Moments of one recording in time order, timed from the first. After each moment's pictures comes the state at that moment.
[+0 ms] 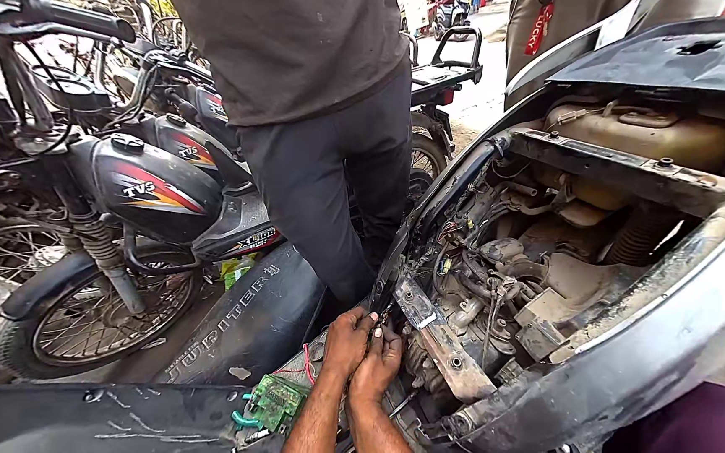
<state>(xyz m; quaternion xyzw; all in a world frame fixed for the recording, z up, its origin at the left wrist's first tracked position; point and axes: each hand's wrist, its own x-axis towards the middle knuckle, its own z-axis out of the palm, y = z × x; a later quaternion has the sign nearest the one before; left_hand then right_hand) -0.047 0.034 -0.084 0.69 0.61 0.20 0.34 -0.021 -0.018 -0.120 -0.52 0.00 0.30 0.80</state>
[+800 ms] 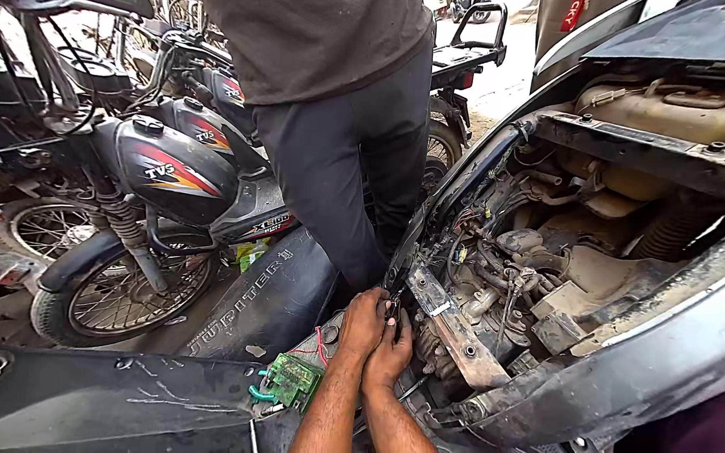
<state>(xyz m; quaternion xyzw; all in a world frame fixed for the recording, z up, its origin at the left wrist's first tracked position) -0.032 0.027 -0.063 0.79 0.57 0.13 0.19 -0.008 -0.040 -0.098 -0.68 -0.09 0.32 0.66</state>
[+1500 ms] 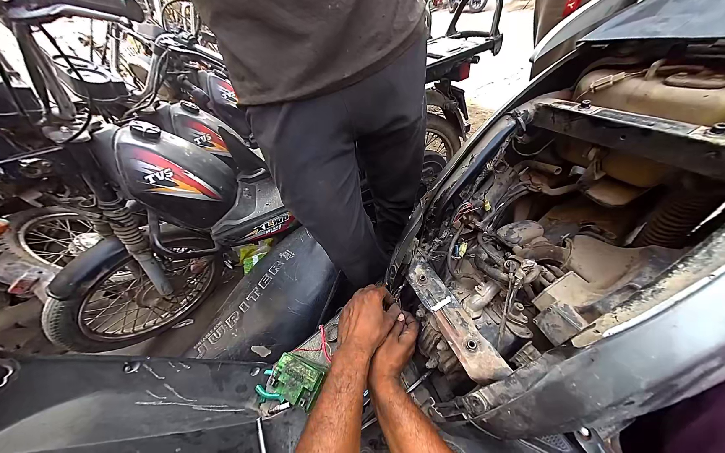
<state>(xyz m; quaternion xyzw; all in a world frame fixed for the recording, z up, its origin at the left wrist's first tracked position) -0.019 0.014 -0.035 0.80 0.59 0.03 0.09 -0.005 -0.030 -0.113 -0.70 -0.08 0.29 0.64</state>
